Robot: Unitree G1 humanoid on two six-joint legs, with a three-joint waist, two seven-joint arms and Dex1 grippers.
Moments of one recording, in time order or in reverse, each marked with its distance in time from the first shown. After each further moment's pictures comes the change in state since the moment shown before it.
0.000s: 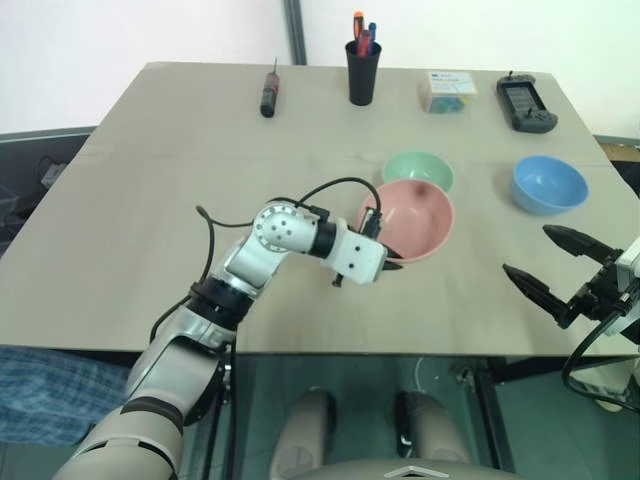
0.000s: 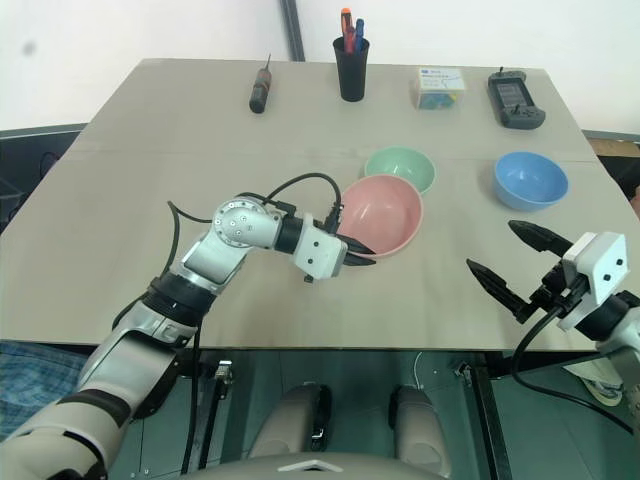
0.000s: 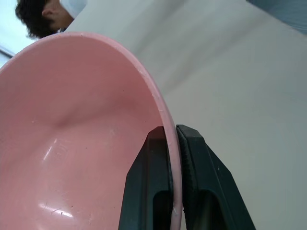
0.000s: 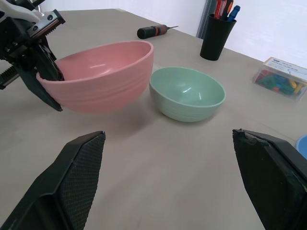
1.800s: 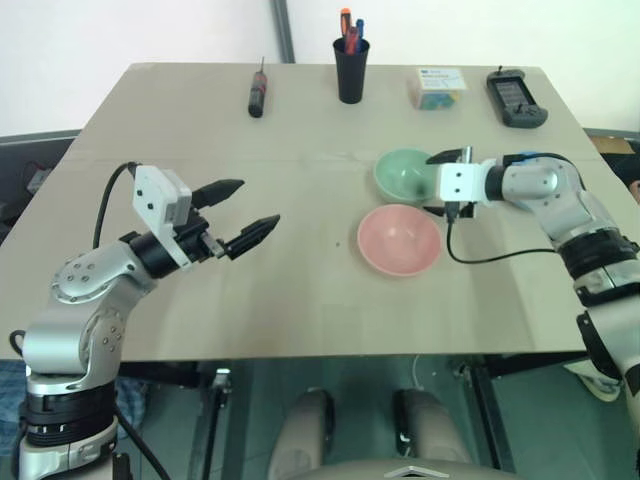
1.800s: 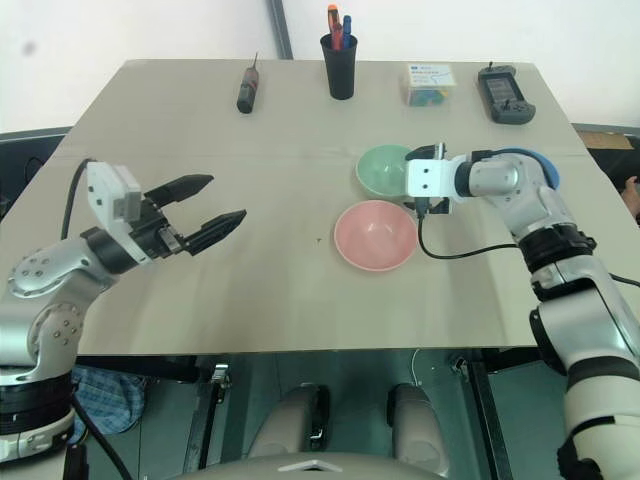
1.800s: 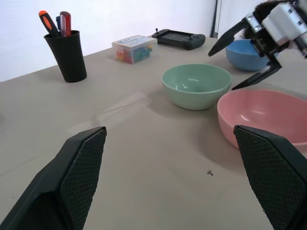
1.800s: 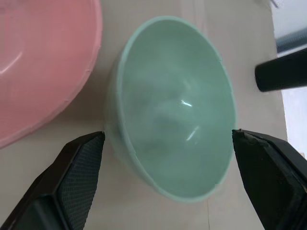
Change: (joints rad) left arm 0.604 0.242 0.783 -0.589 -0.656 0.849 0.406; right arm -1.271 0.068 0.886 1.326 -0.912 -0.707 0.069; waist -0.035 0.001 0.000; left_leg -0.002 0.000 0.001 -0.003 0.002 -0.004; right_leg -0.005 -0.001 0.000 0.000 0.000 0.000
